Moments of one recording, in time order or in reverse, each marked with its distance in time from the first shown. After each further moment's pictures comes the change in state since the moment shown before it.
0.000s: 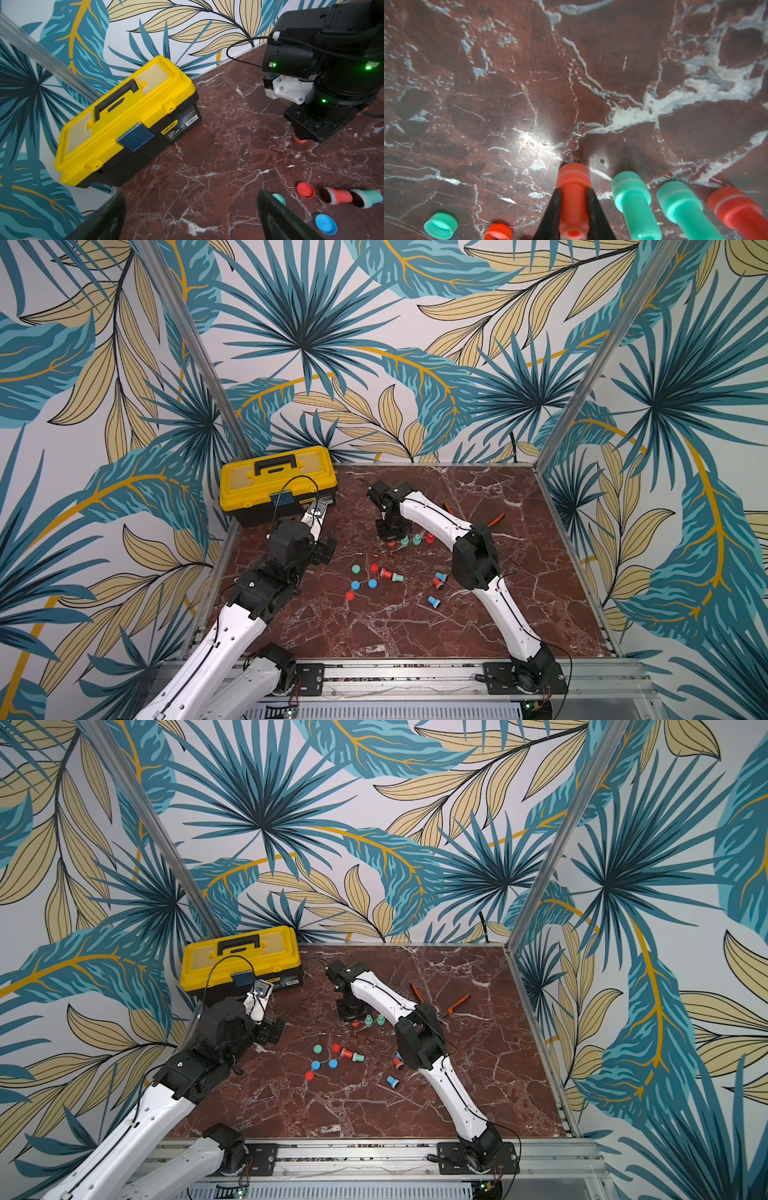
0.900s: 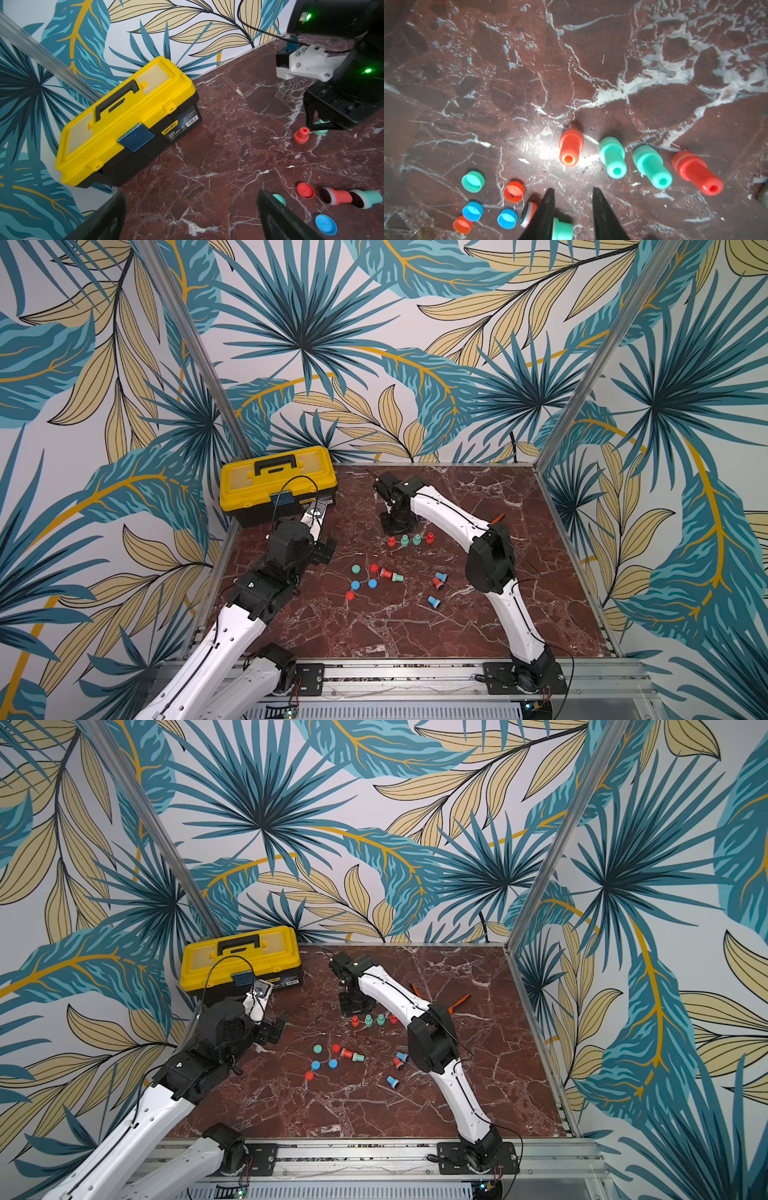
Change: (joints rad) left arm 0.000 -0.004 0.000 0.000 -0.001 0.000; right arm -0.008 -0.209 -0.161 0.035 -0.019 -0.006
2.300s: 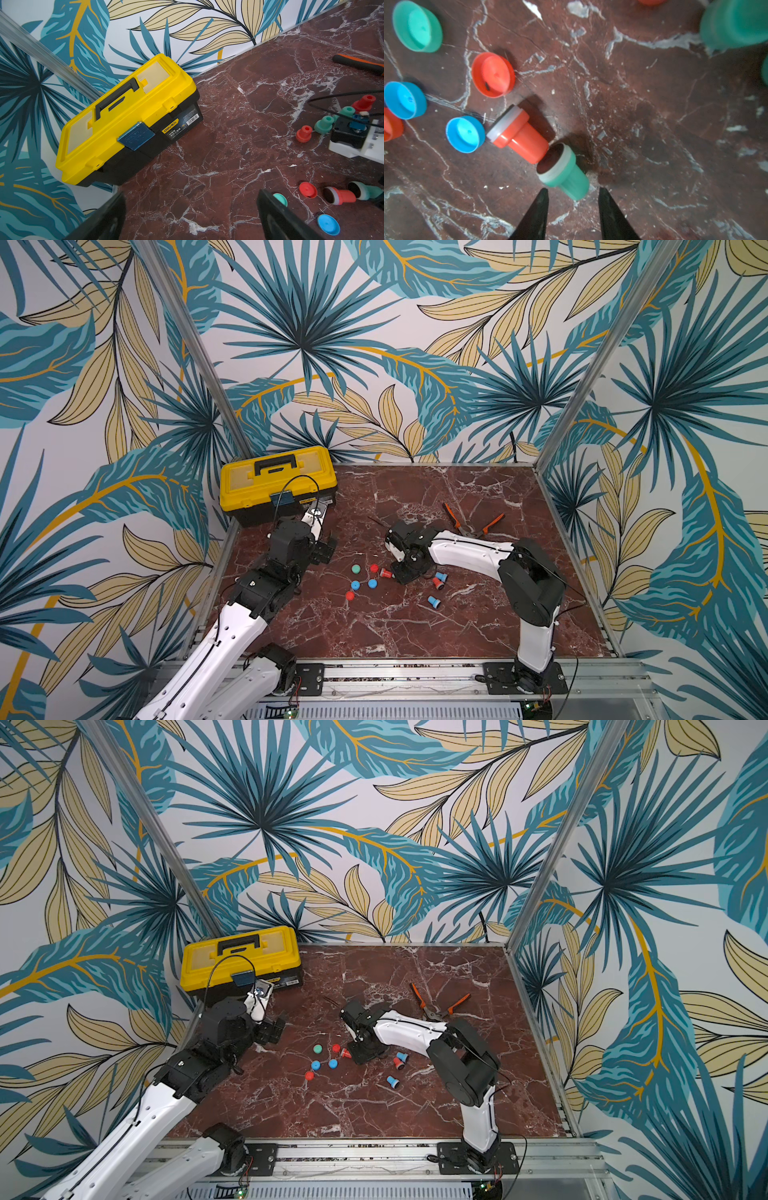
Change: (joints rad) left arm 0.000 0.014 0.000 0.000 -0.008 0.000; right arm 0.122 -0.375 -0.870 0.519 -0.060 -0.180
